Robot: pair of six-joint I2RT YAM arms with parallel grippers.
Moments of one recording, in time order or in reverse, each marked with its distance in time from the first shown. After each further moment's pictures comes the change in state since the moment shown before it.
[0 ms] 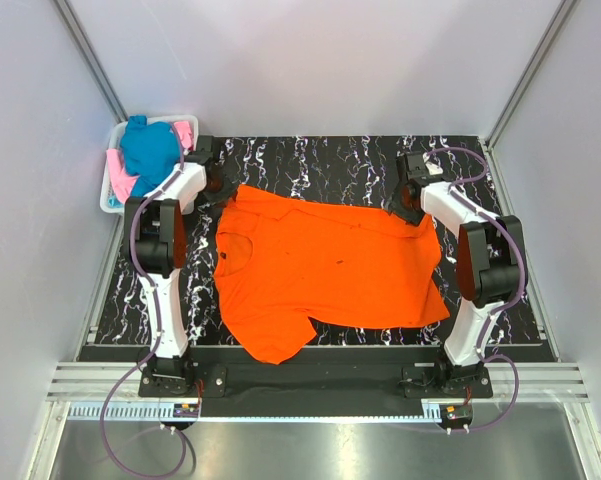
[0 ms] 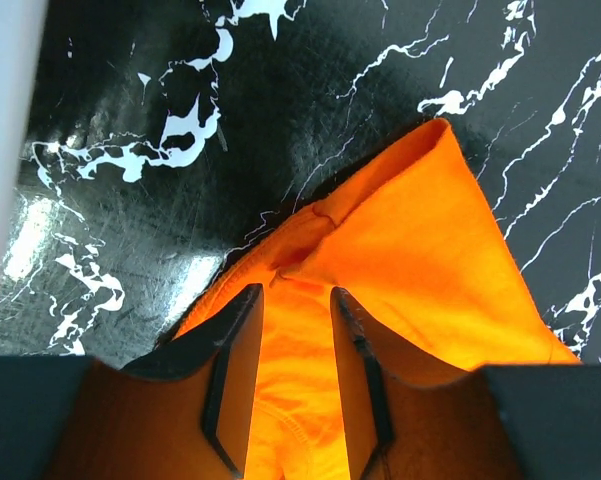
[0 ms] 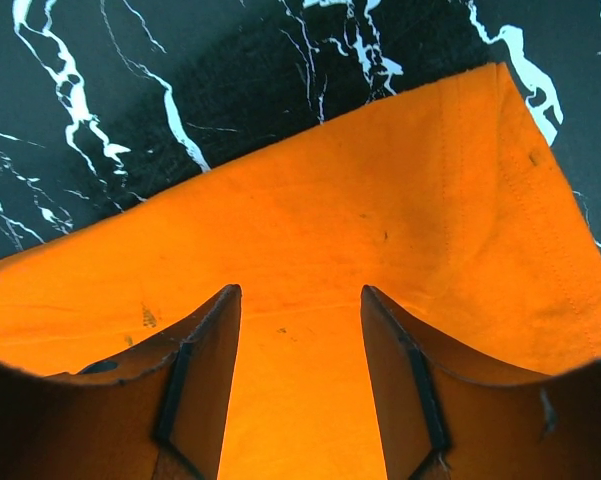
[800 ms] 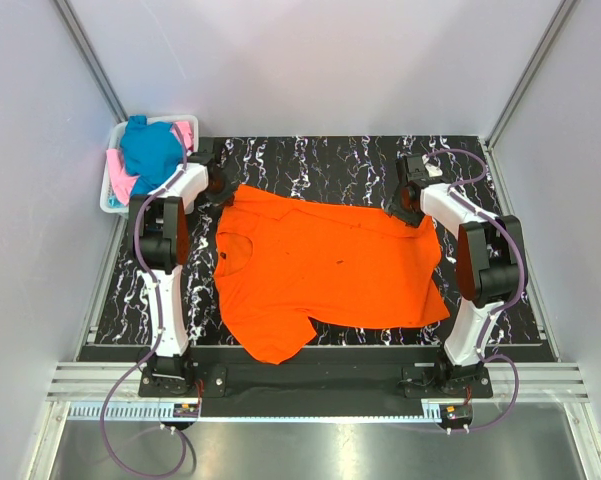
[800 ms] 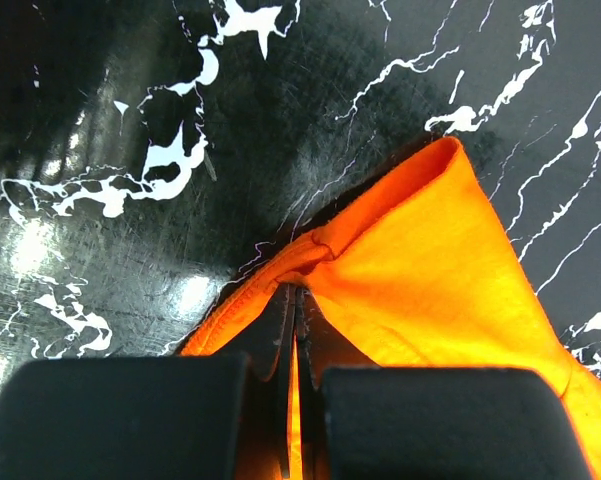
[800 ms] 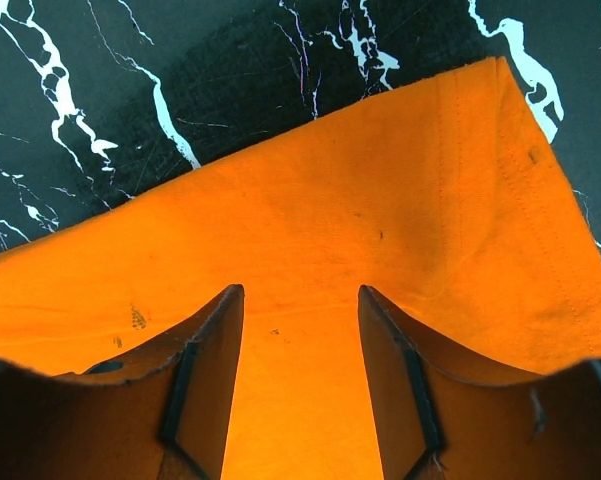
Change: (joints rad) left arm 0.003 0.056 0.032 0.013 0.014 0.026; right arm -0.001 0.001 -0.021 0.014 0.000 -0.008
